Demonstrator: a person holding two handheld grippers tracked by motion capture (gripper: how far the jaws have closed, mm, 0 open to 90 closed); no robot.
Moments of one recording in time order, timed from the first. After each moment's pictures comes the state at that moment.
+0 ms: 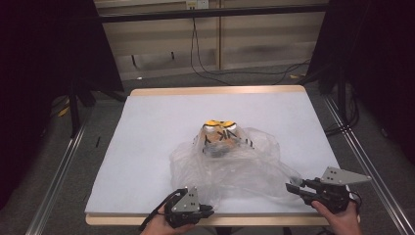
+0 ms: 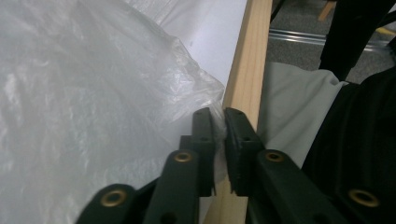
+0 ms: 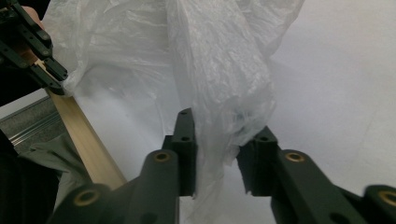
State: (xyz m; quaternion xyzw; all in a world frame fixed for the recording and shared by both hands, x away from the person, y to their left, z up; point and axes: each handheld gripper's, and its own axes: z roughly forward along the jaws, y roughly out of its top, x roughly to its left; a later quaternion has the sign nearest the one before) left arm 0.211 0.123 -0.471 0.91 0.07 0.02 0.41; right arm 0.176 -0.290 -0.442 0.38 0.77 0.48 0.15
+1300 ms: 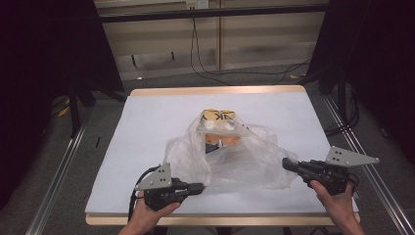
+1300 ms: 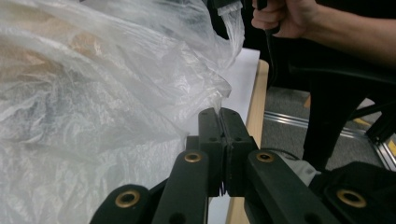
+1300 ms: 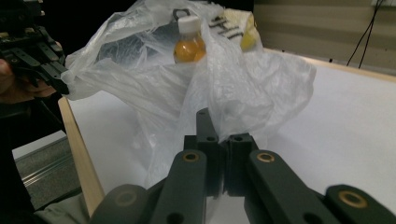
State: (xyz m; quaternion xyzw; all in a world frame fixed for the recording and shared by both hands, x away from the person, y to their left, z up) left arm 0.232 0.158 -0.401 0.82 0.10 0.01 0.56; right arm 0.202 -0.279 -0.395 0.34 0.73 0.57 0.16
